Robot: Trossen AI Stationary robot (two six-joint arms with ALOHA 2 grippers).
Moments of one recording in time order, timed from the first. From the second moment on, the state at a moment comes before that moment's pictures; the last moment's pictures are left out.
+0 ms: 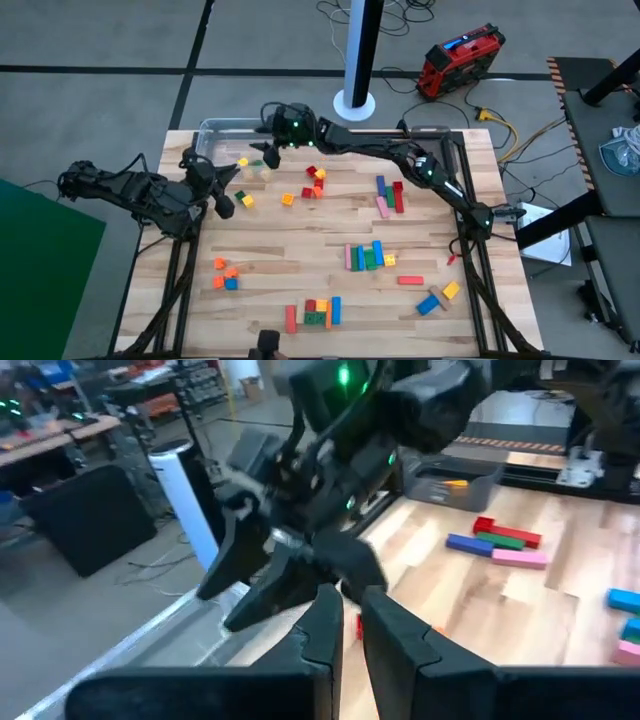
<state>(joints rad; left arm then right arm) -0.31 0.66 0.83 -0.65 -0.98 -0.26 -0.37 2.50 2.30 -0.04 -0.24 -0.07</state>
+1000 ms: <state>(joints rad) -0.34 0.79 0.72 -0.66 -0.70 -0.54 0.00 1.98 2.10 -1.01 -0.10 -0.07</state>
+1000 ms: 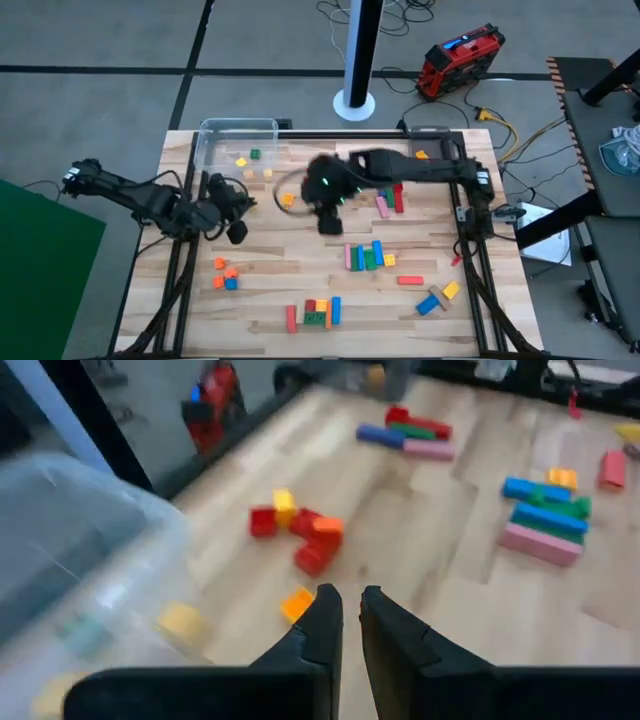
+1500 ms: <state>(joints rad) -0.43 0.99 0.75 -0.53 -0.64 -0.53 0.34 1.66 1.39 -0.58 -0.02 0.22</state>
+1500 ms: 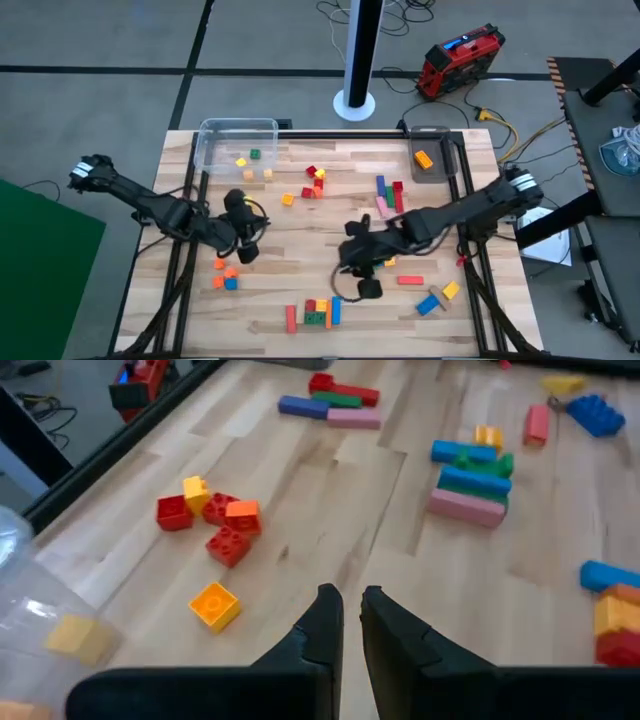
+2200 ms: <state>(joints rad) -0.30 1.24 0.79 -0.39 -0.82 -0.25 0.31 1.51 1.01 -0.12 0.30 0.19</state>
